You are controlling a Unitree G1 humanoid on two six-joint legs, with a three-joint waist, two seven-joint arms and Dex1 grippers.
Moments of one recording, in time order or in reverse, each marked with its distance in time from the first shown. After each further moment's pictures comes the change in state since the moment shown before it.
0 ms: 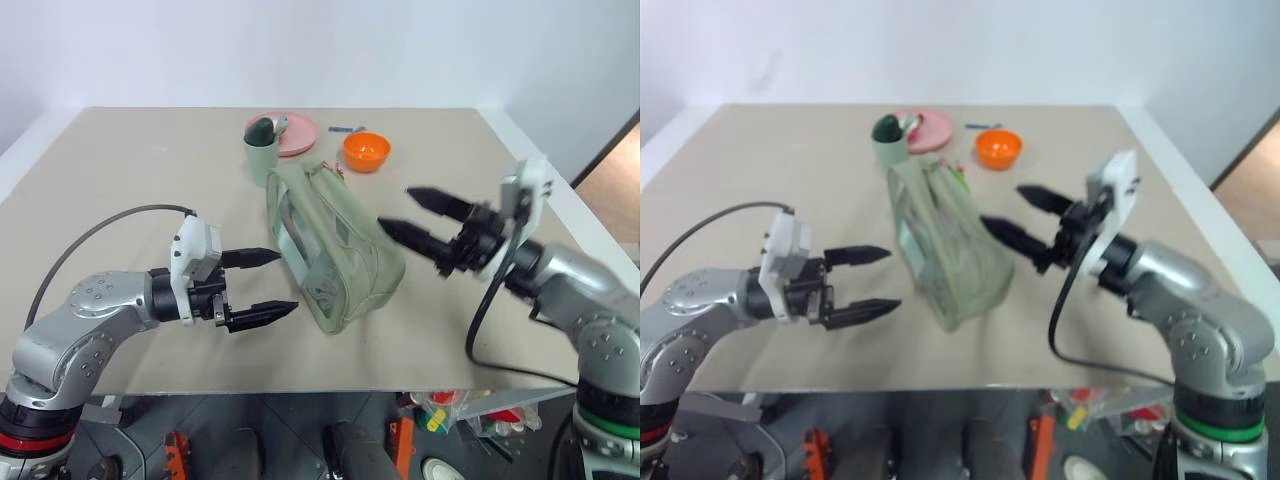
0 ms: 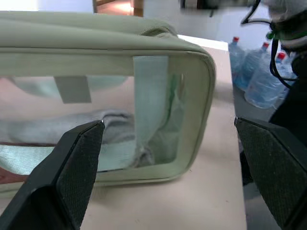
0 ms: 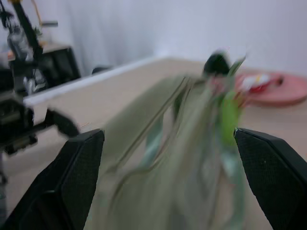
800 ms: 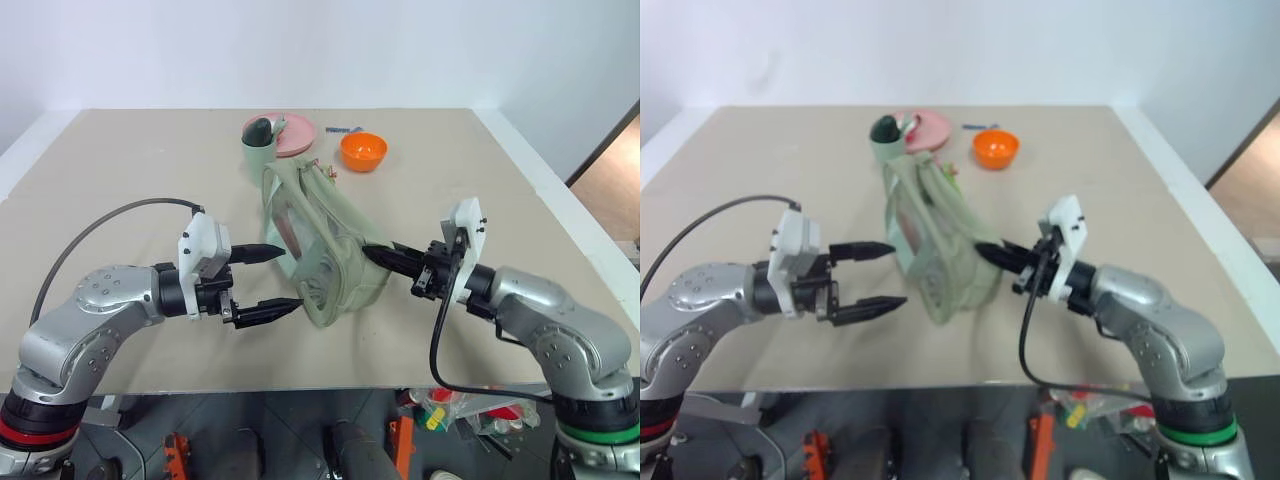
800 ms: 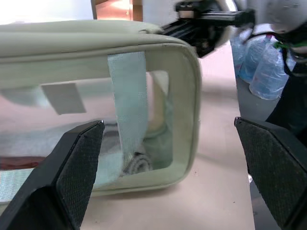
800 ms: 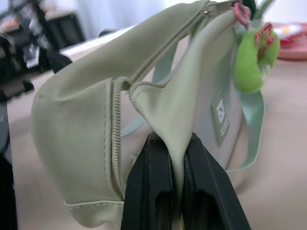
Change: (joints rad) left arm -0.019 -0.006 -0.014 -0.016 0.033 -0.004 0.033; right arm -0.144 -0.078 0.170 0.233 -0.197 -0.118 0.229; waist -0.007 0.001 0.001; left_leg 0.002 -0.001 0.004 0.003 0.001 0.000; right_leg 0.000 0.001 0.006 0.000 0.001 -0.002
